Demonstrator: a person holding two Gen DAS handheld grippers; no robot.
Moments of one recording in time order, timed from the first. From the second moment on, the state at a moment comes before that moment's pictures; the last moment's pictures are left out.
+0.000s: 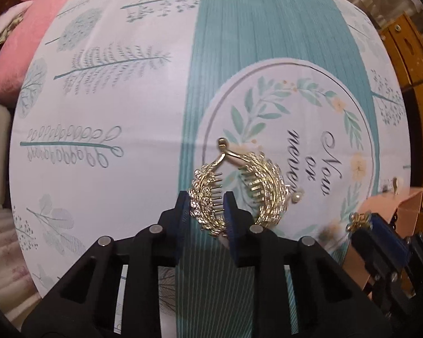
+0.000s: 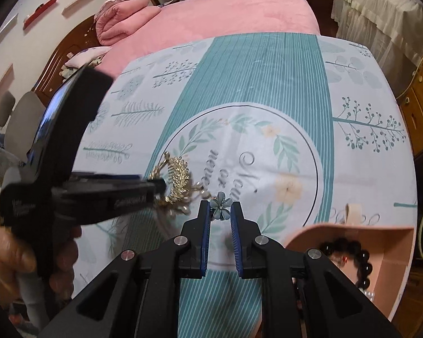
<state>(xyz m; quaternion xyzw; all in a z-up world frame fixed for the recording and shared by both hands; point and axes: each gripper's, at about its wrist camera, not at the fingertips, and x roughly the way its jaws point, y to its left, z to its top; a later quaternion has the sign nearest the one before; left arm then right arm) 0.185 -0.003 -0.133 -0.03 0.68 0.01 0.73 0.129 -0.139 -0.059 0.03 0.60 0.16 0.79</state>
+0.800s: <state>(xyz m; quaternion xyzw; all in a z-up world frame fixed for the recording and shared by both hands) 0.133 0.005 -0.089 -0.01 0.65 -0.03 0.76 0.071 -0.163 -0.023 0.04 0.57 0.14 0.81</state>
